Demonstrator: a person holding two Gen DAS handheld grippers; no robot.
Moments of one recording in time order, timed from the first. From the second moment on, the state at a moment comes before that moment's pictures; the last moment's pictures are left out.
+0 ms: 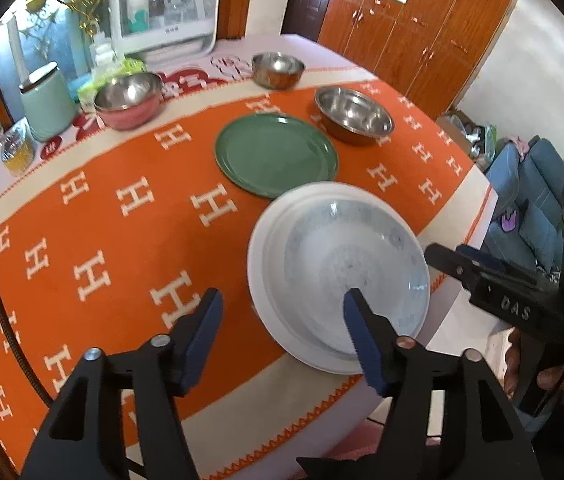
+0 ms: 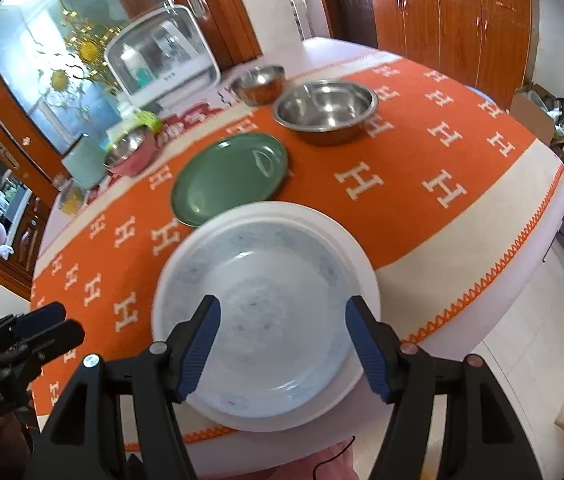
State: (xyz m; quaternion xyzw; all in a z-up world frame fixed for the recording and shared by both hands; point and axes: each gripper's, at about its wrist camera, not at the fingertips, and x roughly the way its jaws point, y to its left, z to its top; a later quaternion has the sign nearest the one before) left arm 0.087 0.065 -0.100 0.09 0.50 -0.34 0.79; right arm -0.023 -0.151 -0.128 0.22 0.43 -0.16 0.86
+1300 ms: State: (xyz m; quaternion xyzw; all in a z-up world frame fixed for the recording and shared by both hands) left arm 0.116 -0.003 -0.072 -0.02 0.44 -0.20 0.87; right arm 0.050 -0.227 -0.089 0.07 0.37 0.03 0.93
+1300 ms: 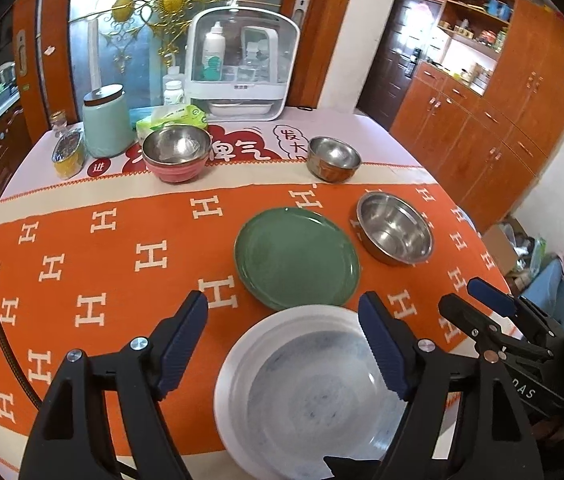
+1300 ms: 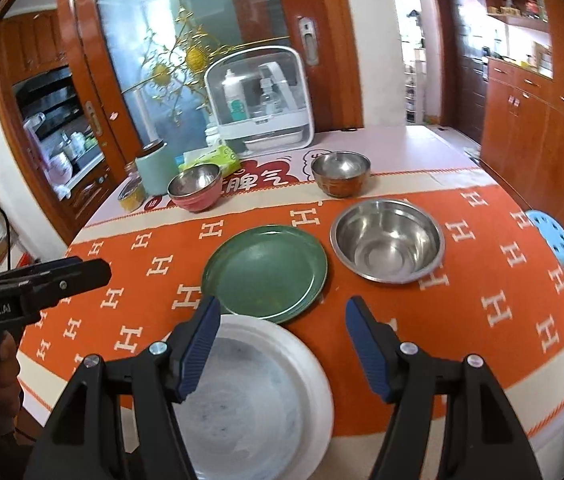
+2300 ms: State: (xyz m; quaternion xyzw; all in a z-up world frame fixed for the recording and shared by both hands) left arm 0.200 -0.031 -0.166 -0.10 0.54 -0.06 0.84; right arm 0.144 -0.249 -0.171 0.04 0.48 0.17 0.86
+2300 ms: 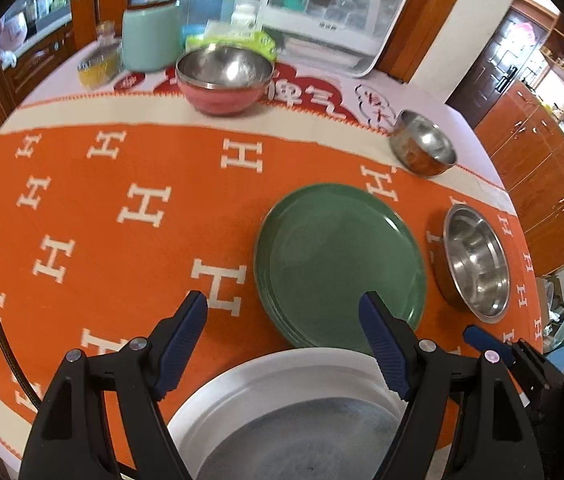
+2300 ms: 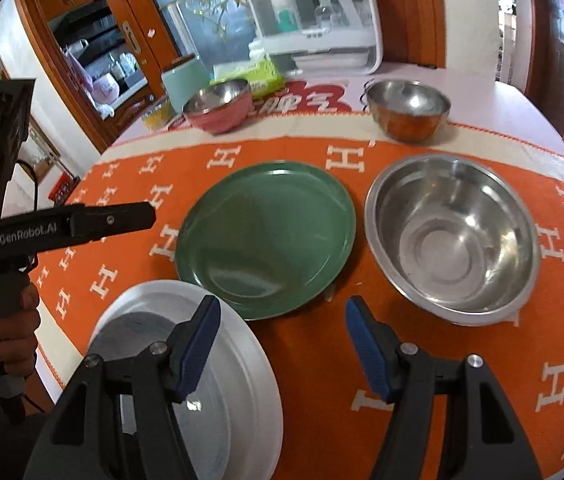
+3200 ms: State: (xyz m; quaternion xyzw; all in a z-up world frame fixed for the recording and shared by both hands) left arm 0.241 -0.034 -0.232 -0.15 0.61 -0.07 0.78; right arm 0.182 -0.252 -0.219 0.09 0.52 0.18 0.83
